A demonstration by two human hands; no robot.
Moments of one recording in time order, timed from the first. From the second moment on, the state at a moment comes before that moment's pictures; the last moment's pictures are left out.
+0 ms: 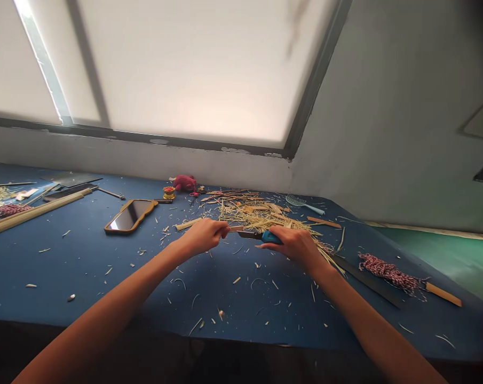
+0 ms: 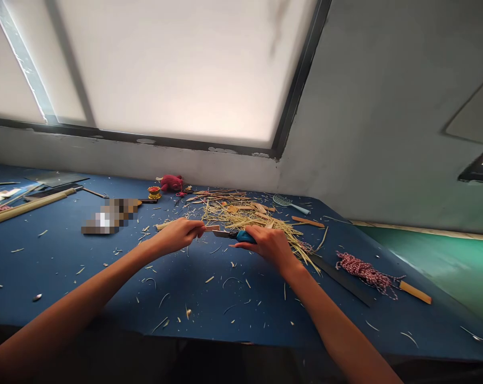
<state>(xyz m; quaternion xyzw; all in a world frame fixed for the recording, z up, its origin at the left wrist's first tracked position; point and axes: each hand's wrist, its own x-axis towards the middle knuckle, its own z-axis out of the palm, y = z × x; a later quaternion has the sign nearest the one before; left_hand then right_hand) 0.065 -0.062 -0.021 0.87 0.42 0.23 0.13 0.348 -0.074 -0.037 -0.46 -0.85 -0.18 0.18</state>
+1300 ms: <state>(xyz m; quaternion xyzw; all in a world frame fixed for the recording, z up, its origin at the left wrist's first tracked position) 0.052 -0.060 -0.005 0.87 0.35 0.11 0.33 0.349 -0.069 -0.039 -0.42 -0.85 -0.27 0.19</state>
